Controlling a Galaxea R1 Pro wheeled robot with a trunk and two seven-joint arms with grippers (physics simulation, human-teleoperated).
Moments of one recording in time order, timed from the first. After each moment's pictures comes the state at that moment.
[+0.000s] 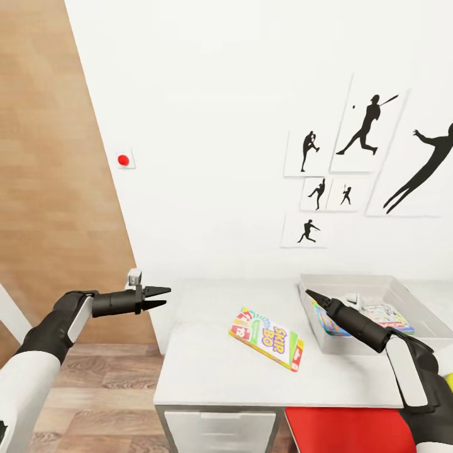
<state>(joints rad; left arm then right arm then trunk) -0.80 0.28 0.04 -0.78 0.28 1.02 -1.22 -0.42 -0.16 -0.32 -1.31 -0.64 0.77 0.56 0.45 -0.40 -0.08</state>
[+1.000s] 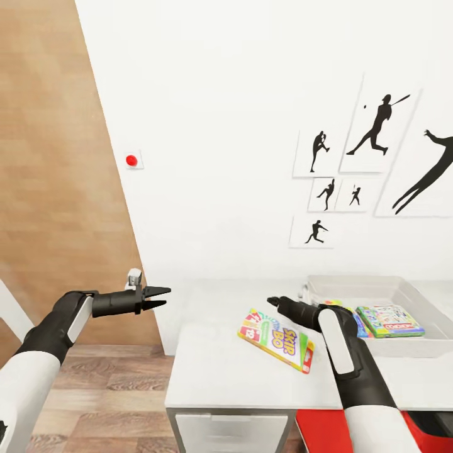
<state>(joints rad) -0.80 0.28 0.04 -0.78 0.28 1.02 -1.22 -0.55 0.07 -0.10 -1.31 -0.61 0.91 -0.20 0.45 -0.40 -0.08</state>
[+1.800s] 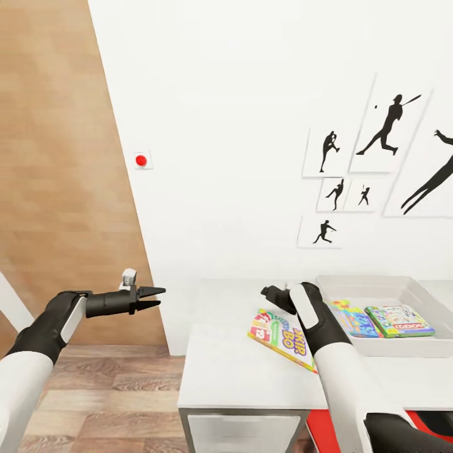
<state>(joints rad) -0.80 0.31 0.04 -0.78 0.28 1.02 -1.22 -0.84 0.13 -0.09 -0.83 -0.60 0.73 -0.42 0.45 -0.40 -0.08</state>
